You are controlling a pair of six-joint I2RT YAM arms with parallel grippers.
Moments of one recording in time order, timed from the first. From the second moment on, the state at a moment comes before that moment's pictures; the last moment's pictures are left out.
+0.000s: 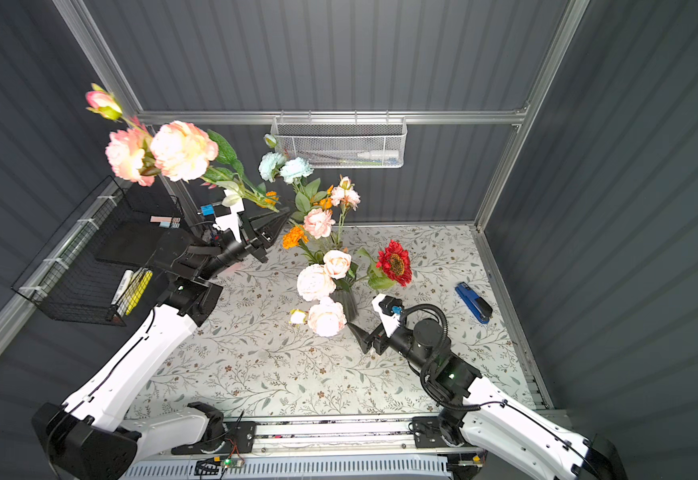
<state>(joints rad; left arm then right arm) -0.36 1.18 1.21 0.44 0.65 -0.20 0.77 0.69 0.40 0.21 -0.04 0.00</state>
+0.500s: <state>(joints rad) -0.36 0.88 1.30 -0.08 0.29 -0.17 0.77 0.63 0.49 0.00 -0.05 0.01</state>
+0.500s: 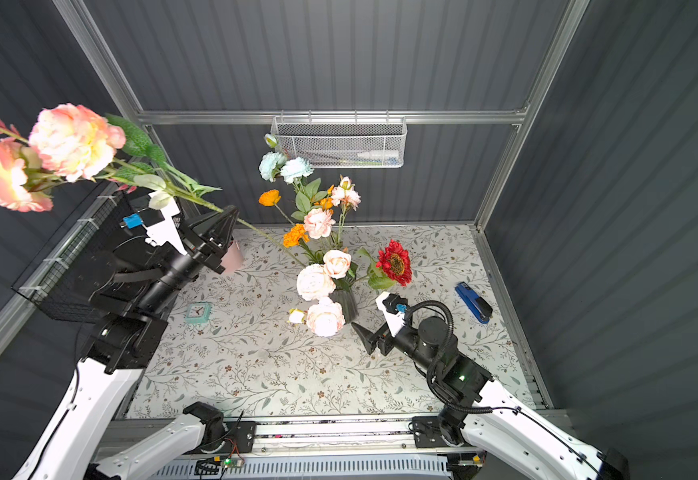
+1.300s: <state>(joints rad) -0.36 0.60 0.93 -0.48 0.50 -0.05 0.99 0.69 0.59 -0.10 -0.23 0.08</state>
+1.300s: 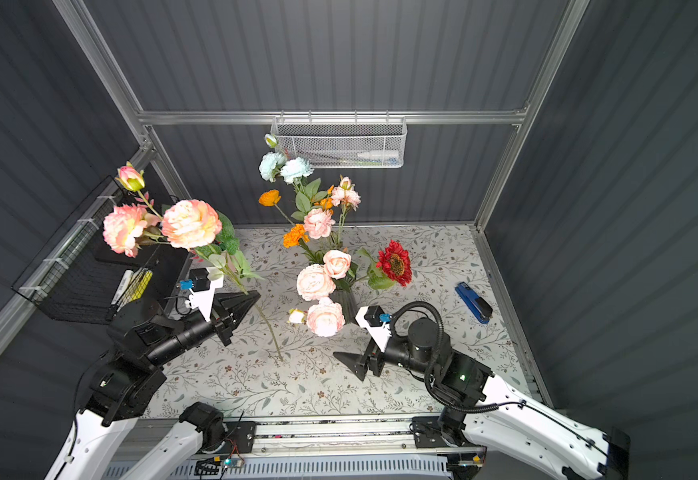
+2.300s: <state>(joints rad) -0.36 0.58 0.77 -0.26 0.86 -0.11 1.20 1.16 0.82 0.20 -0.09 0.00</state>
